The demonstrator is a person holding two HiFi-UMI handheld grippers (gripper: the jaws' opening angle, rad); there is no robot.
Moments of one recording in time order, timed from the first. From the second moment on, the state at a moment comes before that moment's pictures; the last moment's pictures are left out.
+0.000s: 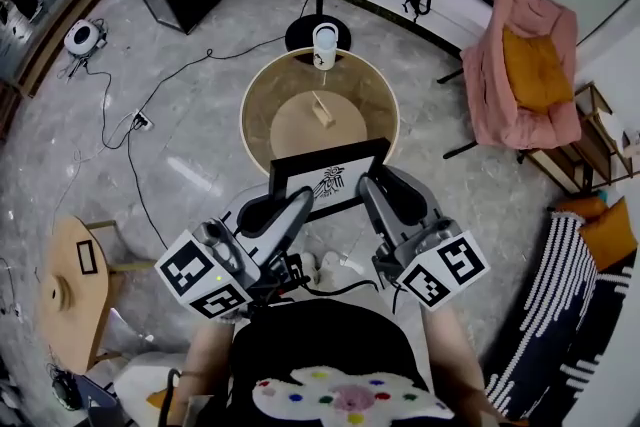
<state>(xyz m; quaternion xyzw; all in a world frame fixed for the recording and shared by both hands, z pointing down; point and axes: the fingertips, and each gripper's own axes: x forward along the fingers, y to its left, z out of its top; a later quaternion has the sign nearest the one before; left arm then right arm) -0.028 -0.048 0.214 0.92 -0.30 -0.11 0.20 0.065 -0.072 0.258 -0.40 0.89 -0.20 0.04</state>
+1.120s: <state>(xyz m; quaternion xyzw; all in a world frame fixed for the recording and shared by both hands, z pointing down) -0.041 -0.061 0.254 0.89 -0.42 0.02 0.16 0.085 -0.085 0.259 -0.53 0.83 -0.18 0.01</state>
